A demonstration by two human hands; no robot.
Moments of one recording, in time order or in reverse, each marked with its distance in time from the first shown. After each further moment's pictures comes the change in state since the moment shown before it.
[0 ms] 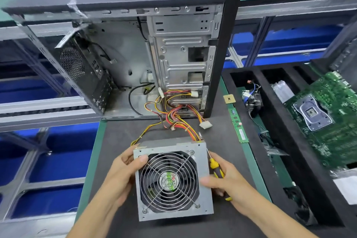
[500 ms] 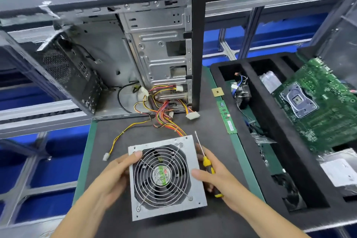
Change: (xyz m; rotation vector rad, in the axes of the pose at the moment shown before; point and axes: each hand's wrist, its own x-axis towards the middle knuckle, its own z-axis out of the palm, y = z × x) left_hand -0.007 0.001 0.008 0.032 -0.062 -0.298; right_hand -0.009 0.028 -0.009 0.043 0.039 0.041
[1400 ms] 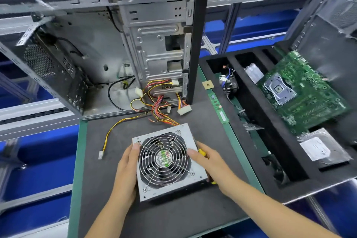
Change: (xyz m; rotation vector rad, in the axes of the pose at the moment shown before) left_hand 0.008 -0.026 0.017 0.061 0.165 0.215; right_hand 0.006 -0.008 0.031 -0.049 0.216 -0.091
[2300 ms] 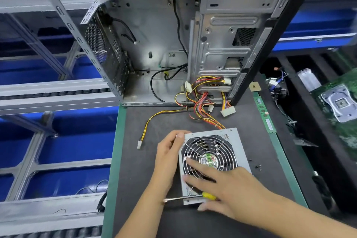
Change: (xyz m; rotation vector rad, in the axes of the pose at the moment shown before) left_hand 0.029 0.009 -0.004 -0.086 -0.135 0.197; right_hand -0.009 -0.043 0.053 -1.604 -0.332 -0.863
